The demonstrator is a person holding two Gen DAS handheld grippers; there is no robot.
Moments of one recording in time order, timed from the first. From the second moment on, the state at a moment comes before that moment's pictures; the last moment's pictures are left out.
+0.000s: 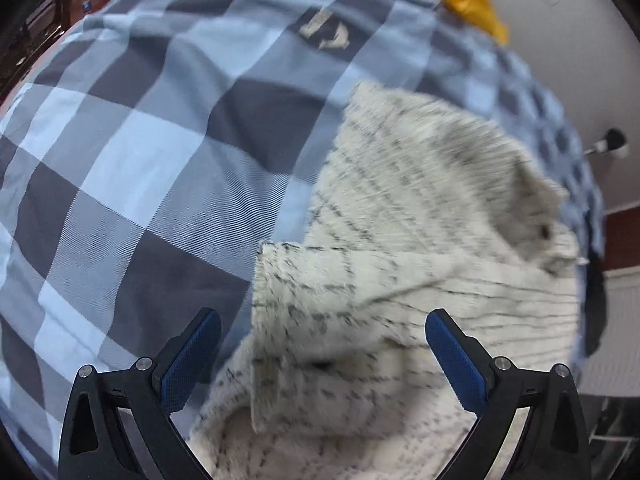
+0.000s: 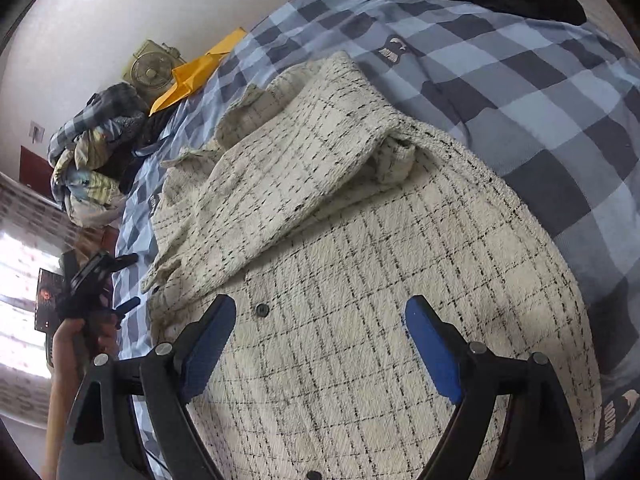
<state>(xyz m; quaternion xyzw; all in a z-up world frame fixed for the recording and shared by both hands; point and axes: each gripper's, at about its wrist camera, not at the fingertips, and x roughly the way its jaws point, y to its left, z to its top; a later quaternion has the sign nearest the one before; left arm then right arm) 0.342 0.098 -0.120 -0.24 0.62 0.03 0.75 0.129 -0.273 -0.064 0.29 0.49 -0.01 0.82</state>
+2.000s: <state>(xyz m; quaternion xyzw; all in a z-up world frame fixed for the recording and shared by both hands) 0.336 0.052 -0.112 0.09 0.57 -0.12 0.81 0.121 -0.291 -0.084 0.34 0.52 -0.01 0.78</state>
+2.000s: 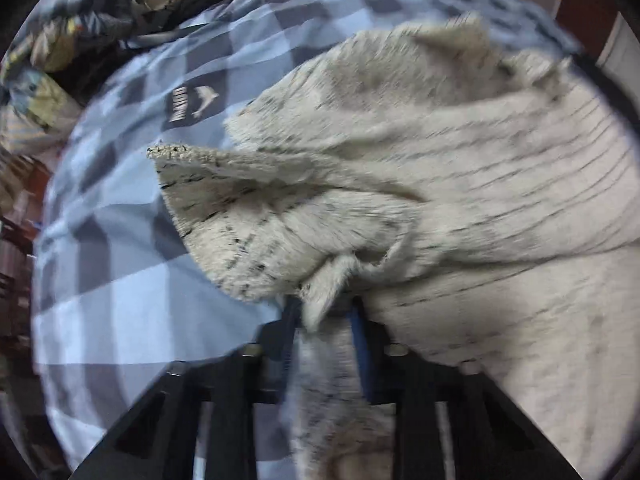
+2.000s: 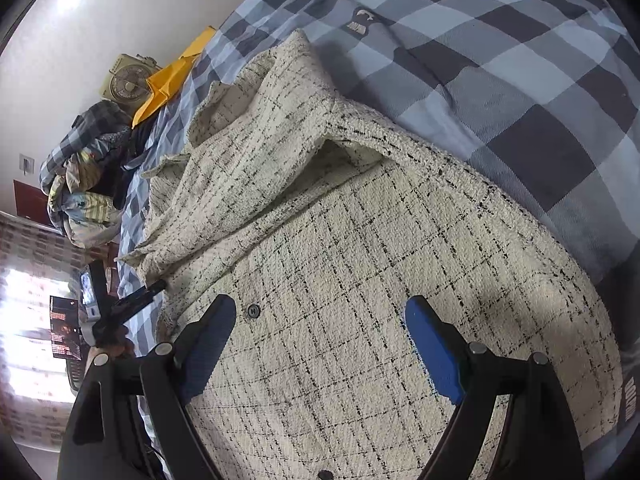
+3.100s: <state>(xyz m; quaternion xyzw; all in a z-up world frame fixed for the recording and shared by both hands) 0.289 0.060 -0.054 -0.04 0.56 -0.08 0.82 0.116 -0.291 -0.084 0.37 0.51 -0.01 0.77</state>
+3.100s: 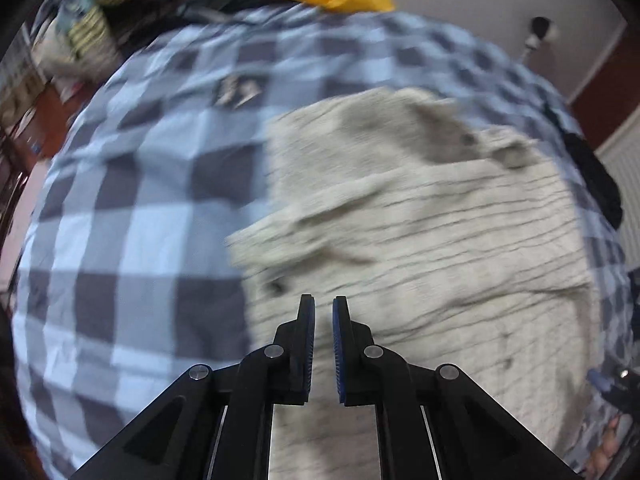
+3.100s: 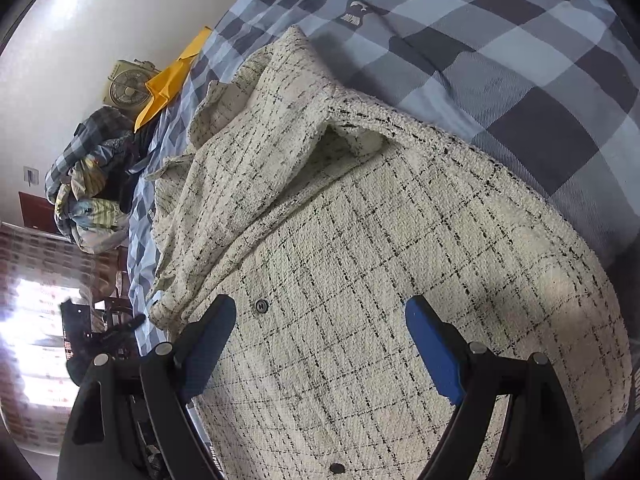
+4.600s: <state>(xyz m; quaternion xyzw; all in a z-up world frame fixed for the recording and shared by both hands) 0.105 0.049 -0.039 -0.20 0.54 -0.08 0.81 0.209 -0.410 -0.148 0.32 0.58 -0.02 0.75</state>
